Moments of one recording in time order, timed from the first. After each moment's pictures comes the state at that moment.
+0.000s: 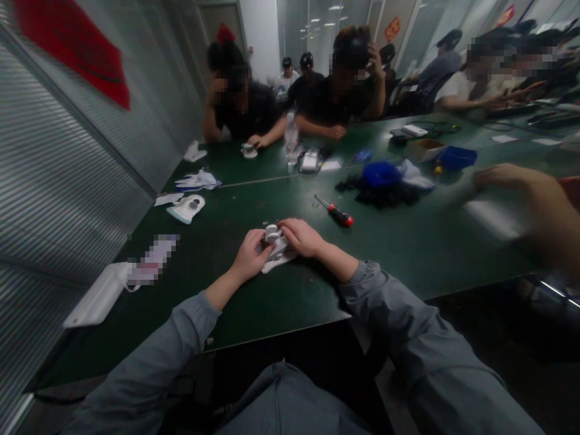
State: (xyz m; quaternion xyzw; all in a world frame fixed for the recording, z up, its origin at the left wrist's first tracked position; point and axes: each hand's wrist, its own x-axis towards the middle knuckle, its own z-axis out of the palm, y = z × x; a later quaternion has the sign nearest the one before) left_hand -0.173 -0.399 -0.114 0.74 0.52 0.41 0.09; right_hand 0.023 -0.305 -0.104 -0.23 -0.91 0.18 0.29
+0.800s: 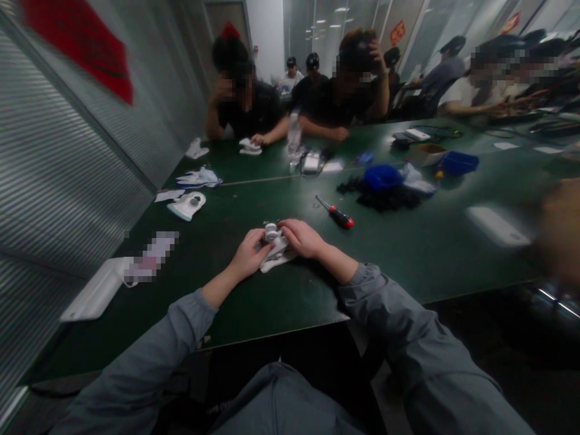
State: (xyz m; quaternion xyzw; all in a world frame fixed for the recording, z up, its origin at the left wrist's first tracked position) left_hand -0.178 -0.397 -0.120 0.73 0.53 0.42 0.12; right_hand 0.024 -0.304 -0.105 -0.23 -0.91 0.19 0.28
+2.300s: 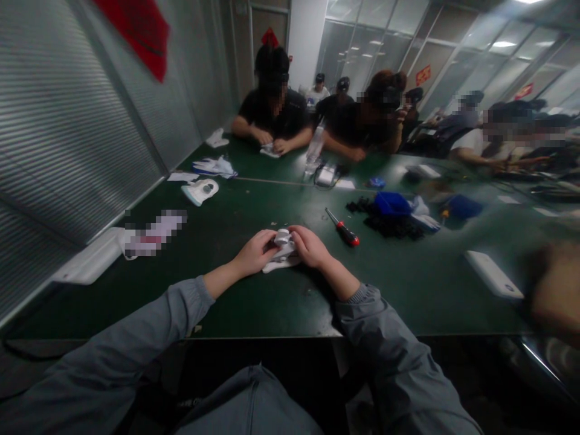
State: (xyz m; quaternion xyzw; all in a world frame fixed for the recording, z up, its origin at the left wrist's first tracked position) left_hand -0.175 -0.401 -0.117 0.74 0.50 0.43 0.13; right_hand 0.023 -0.303 -0.107 -0.22 -0.90 0.22 0.29
